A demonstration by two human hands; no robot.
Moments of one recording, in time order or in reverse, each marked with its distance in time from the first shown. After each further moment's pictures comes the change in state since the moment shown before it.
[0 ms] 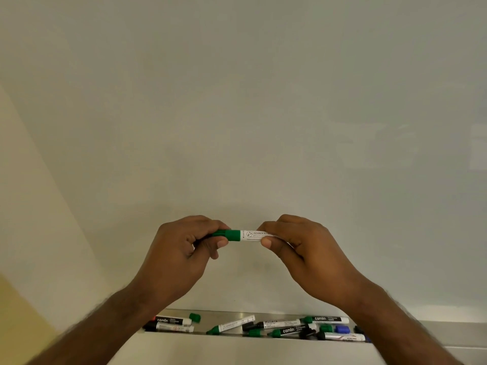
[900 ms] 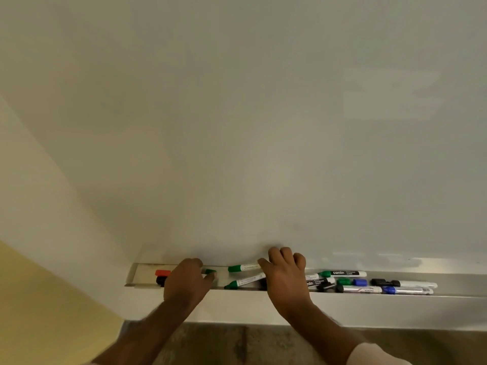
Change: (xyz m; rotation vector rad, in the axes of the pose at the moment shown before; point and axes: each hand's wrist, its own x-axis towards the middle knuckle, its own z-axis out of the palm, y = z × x) left_hand -0.125 -0.218 0.116 0.395 -0.304 -0.790; right_hand -0.087 0.084 0.223 -0.570 -0.246 0.354
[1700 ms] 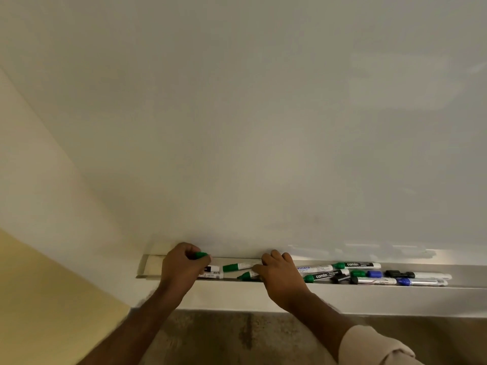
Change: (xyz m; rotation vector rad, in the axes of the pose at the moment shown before) left_hand 0.009 -0.030 -0.029 -0.624 0.001 -0.187; right_hand 0.012 -0.017 0.046 0.003 -0.323 -0.196
